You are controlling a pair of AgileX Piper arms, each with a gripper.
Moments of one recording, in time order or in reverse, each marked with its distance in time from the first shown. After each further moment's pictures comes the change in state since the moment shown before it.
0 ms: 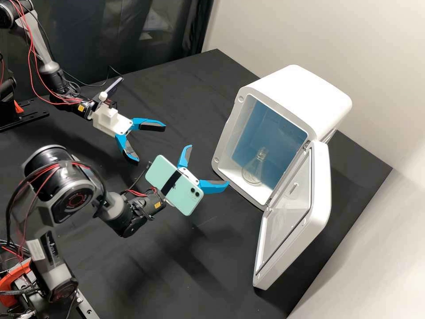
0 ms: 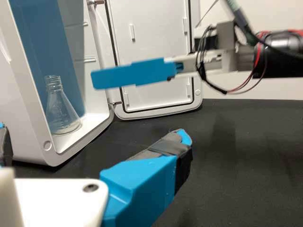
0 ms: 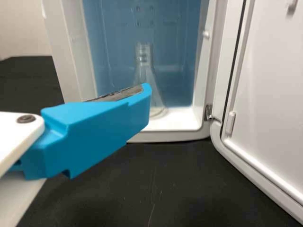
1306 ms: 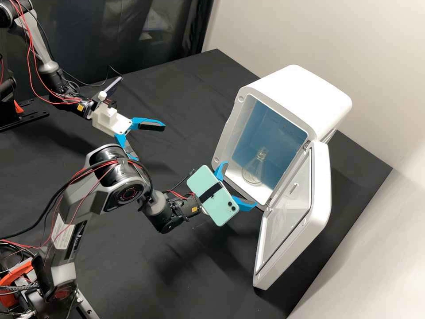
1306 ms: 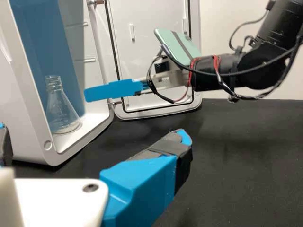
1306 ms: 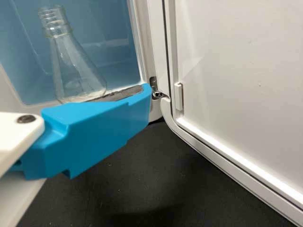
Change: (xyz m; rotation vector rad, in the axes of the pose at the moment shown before) left arm -0.003 -0.001 0.000 -0.001 0.001 -0.006; right arm 0.084 0.022 0.053 0.108 -0.180 0.054
